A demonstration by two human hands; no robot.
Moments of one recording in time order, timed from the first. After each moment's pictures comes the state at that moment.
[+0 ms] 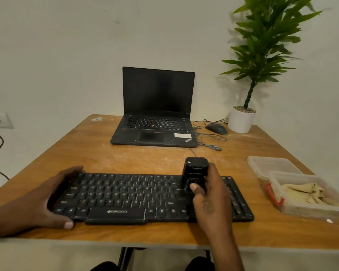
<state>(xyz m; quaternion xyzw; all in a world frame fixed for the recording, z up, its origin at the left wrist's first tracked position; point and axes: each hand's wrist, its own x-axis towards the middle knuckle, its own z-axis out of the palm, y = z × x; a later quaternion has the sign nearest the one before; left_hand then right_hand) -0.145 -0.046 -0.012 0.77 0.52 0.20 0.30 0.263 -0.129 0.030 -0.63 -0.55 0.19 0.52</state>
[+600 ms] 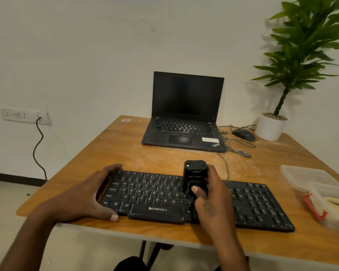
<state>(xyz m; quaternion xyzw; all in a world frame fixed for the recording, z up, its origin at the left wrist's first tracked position) -0.127 -0.076 0.023 0.78 0.50 0.19 0.33 0.200 -0.122 0.028 -0.62 -0.60 0.20 0.47</state>
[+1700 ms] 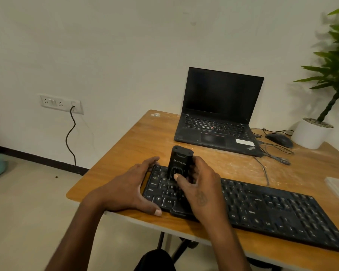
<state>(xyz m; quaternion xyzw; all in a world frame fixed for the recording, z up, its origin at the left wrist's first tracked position) -0.132 -0.074 0.019 0.79 0.49 0.19 0.30 0.089 -0.101 0.042 -0.53 -0.67 0.25 0.46</state>
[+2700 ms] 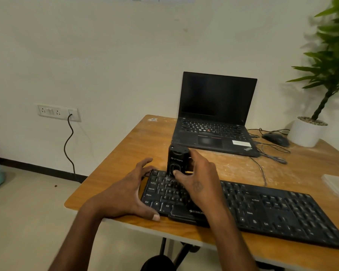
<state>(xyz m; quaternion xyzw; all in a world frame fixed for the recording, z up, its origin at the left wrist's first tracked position) -0.131 -0.073 0.020 0.78 0.48 0.22 0.35 0.096 -0.072 0.055 -0.55 -0.70 0.18 0.41</state>
